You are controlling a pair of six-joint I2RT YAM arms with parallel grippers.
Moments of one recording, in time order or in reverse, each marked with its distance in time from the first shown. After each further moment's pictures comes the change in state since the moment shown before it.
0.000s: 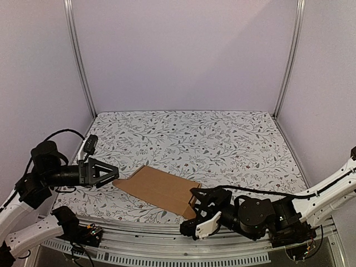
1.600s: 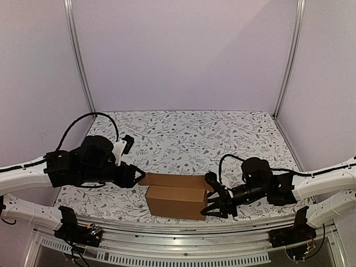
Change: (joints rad) left arm -0.398 0.560 0.235 -0.156 -0.819 0.393; right arm -0.599 -0.072 -0.154 -0.159 -1.241 1.124
